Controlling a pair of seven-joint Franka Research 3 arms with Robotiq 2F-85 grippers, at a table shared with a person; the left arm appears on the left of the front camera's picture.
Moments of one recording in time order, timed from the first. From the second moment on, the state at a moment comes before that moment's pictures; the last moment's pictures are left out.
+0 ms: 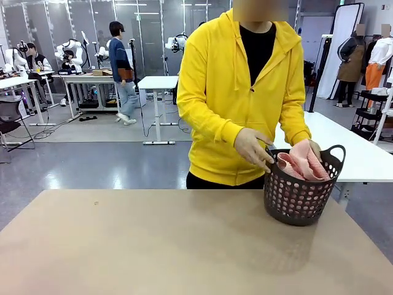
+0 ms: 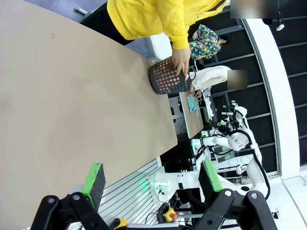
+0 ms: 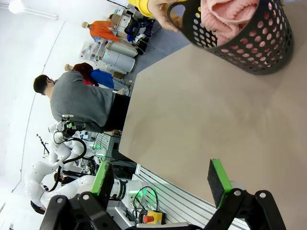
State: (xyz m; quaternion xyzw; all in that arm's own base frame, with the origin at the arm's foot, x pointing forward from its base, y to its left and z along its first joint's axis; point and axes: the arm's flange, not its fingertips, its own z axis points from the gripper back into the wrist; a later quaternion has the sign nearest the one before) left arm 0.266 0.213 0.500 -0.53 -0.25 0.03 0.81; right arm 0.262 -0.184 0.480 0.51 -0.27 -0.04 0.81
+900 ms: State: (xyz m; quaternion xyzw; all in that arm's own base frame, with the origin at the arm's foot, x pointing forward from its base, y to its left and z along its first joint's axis) left arm 0.266 0.213 0.500 -0.53 -0.25 0.03 0.81; right arm 0.263 -0.183 0.480 0.51 -0.27 -0.04 0.81
